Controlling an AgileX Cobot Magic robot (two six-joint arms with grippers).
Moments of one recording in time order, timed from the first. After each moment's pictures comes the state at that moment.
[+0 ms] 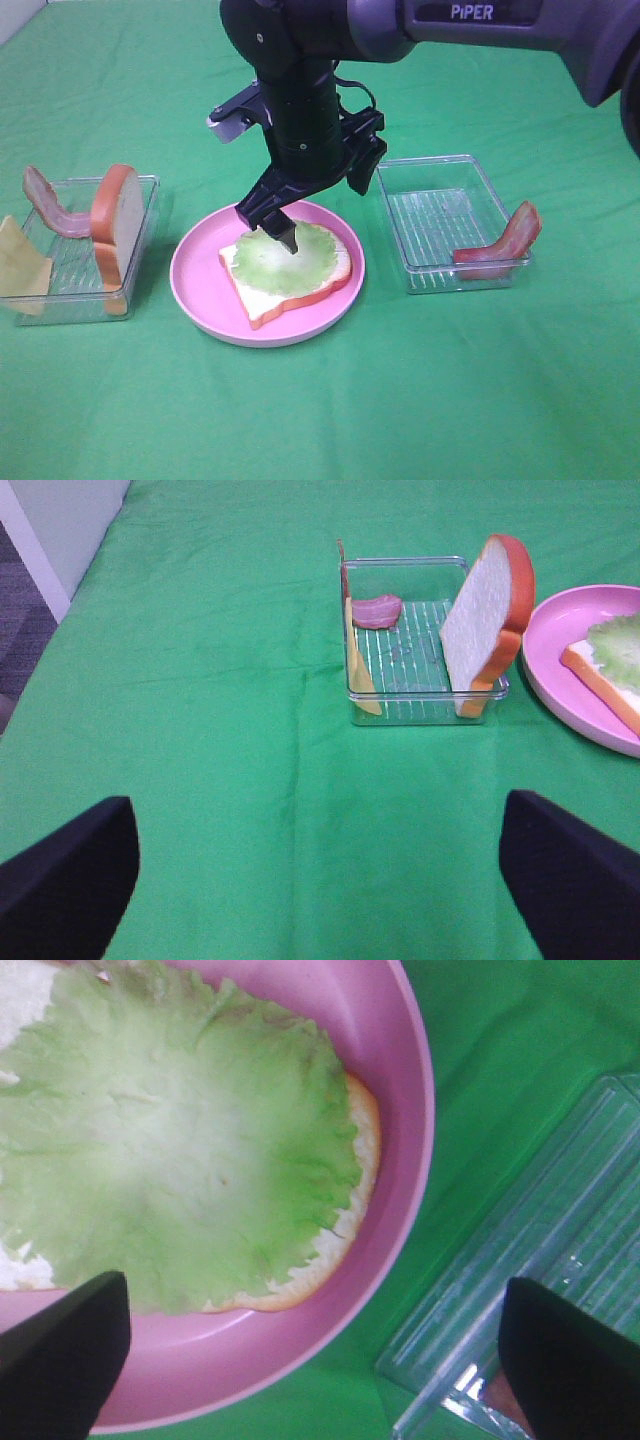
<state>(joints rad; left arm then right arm) 0.08 -0.01 -0.52 -0.02 1.08 0.00 0.75 2.26 -1.89 -0.32 1.19 0.14</state>
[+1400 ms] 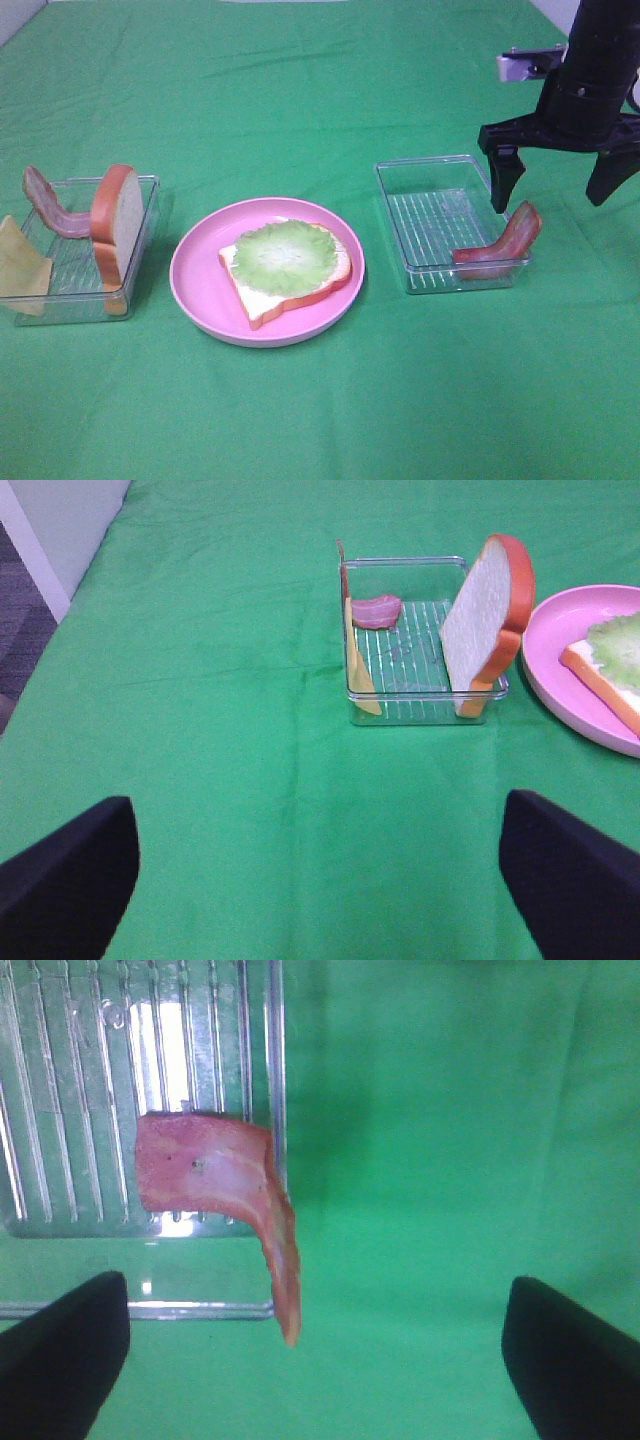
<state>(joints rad) 0.08 -0.01 -0.52 -0.02 1.08 0.00 0.15 1.98 -1.48 -0.08 1.09 0.11</state>
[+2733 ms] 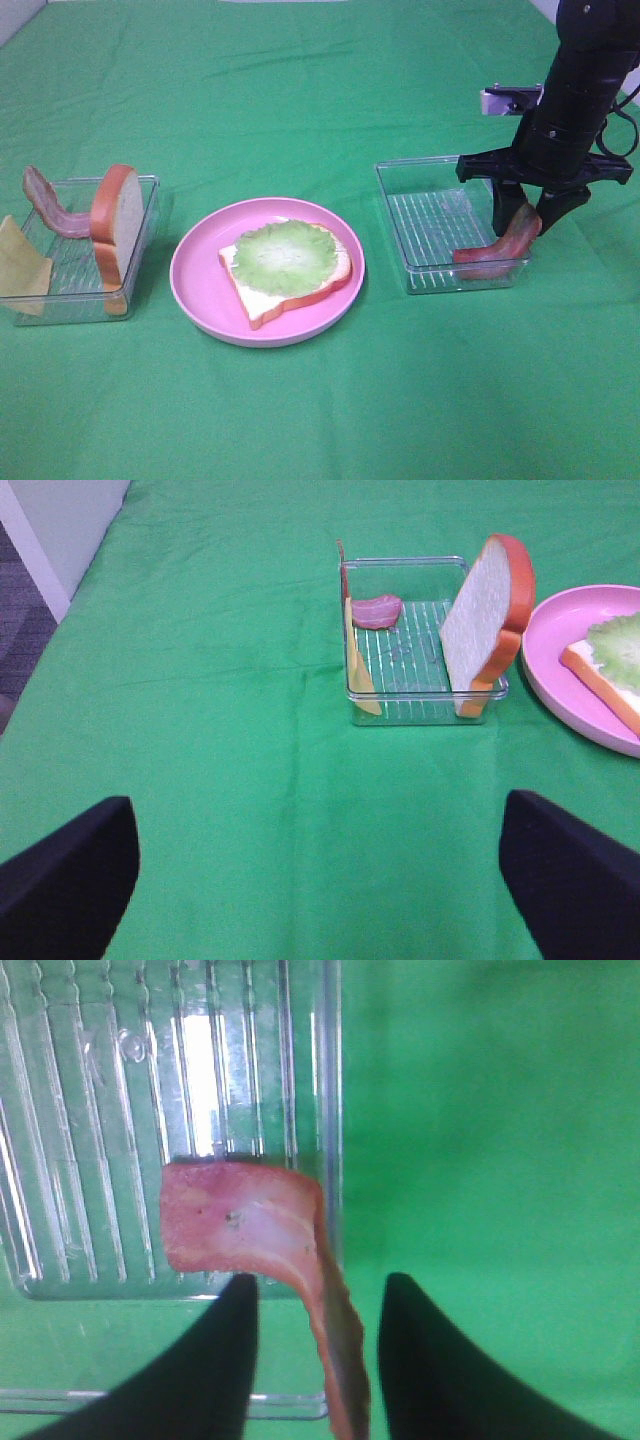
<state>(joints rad) 0.08 -0.01 -0.52 -0.02 1.08 0.00 0.15 2.04 -1.43 -0.01 0.96 0.13</state>
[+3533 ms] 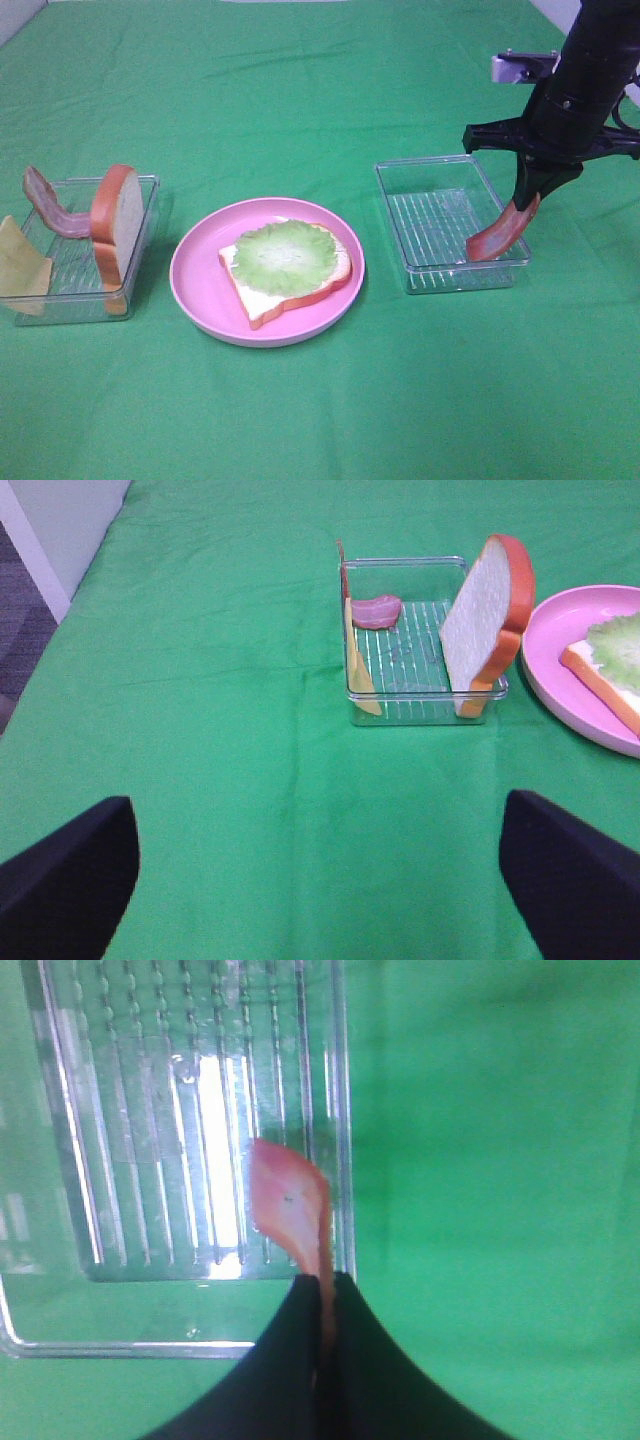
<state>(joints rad) 0.08 -0.01 -0.52 -0.02 1.08 0.00 0.16 1.94 -1.43 0.00 0.98 0.14</state>
